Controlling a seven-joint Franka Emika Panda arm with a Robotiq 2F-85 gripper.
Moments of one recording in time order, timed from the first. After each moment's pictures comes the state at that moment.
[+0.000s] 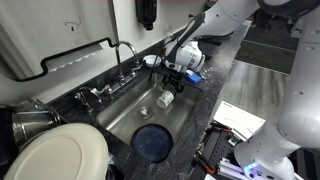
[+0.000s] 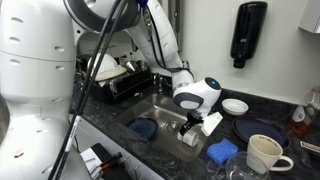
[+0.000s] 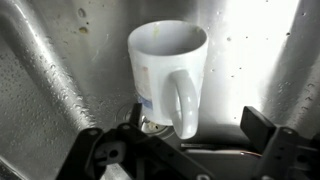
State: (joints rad) arm -0.25 0.37 -0.03 -2.28 0.65 2.54 -2.37
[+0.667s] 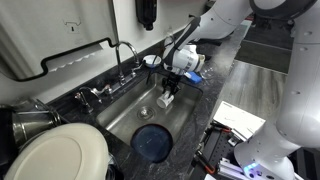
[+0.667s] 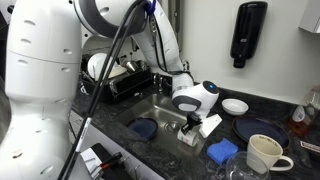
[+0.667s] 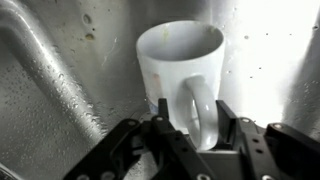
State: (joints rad) arm -0.26 0.42 0.01 -2.26 0.72 2.61 -2.36
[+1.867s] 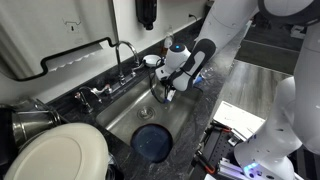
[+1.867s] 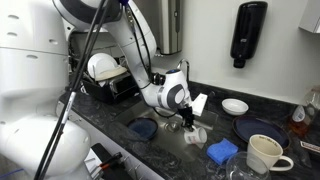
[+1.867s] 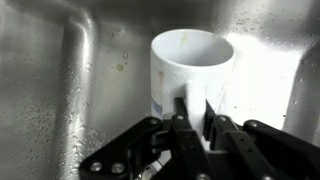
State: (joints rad) arm 0.34 0.35 -0.50 -2.44 -0.26 2.99 -1.67
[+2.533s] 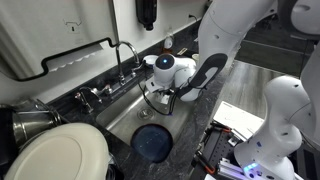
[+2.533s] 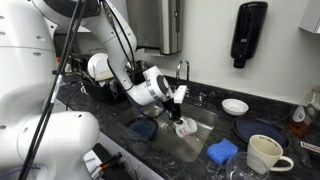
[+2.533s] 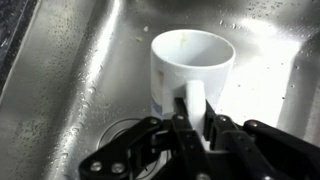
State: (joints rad) arm 0.87 0.37 -0.86 -2.47 -0.66 2.92 -1.24
